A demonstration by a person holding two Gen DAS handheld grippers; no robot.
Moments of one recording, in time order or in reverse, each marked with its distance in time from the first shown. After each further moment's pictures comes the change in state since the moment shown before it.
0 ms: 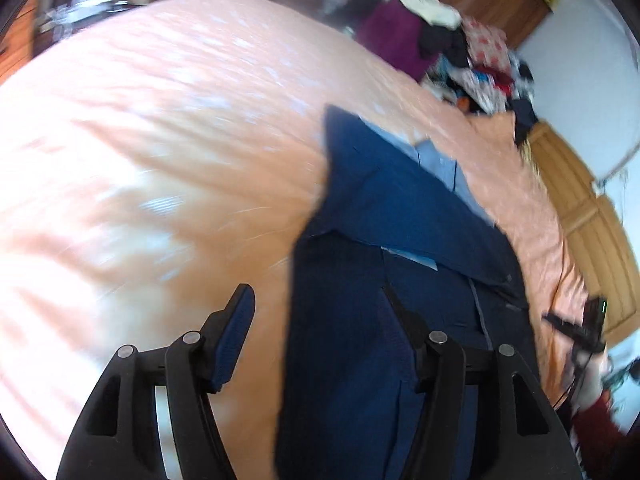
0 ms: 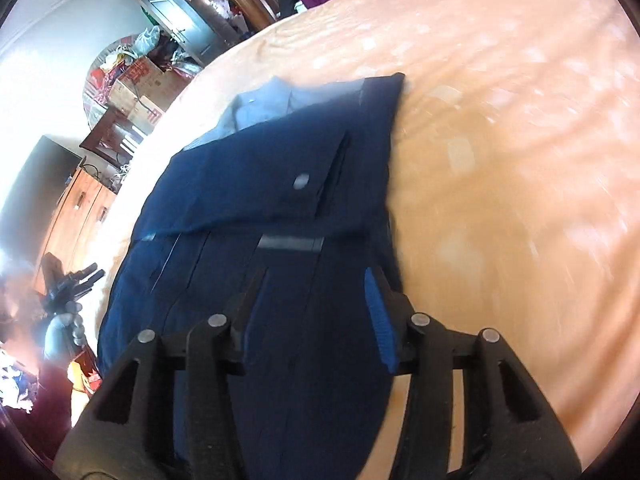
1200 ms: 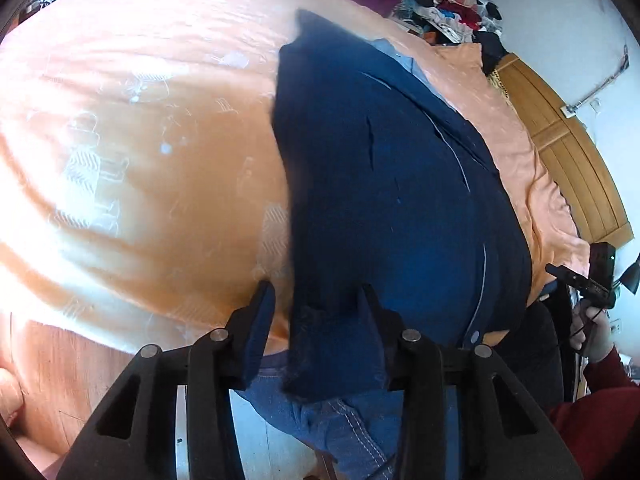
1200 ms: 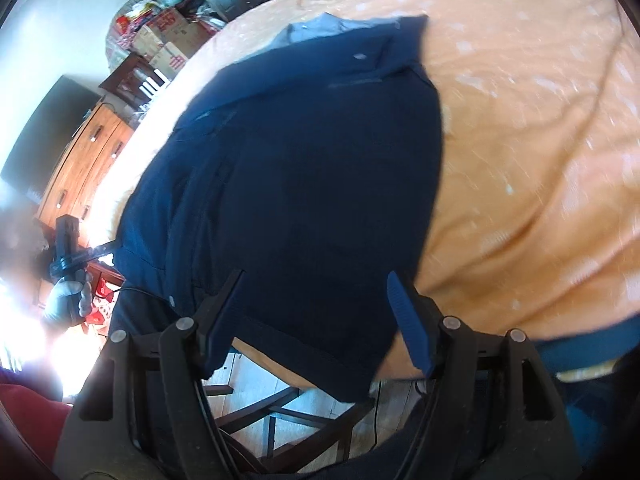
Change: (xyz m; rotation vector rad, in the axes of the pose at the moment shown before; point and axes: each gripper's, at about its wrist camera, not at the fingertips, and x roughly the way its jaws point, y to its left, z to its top) left arm -0.057 0.001 -0.155 0.139 0.228 -0.069; right arm -0.065 0.029 -0.147 -0.080 0.121 0.005
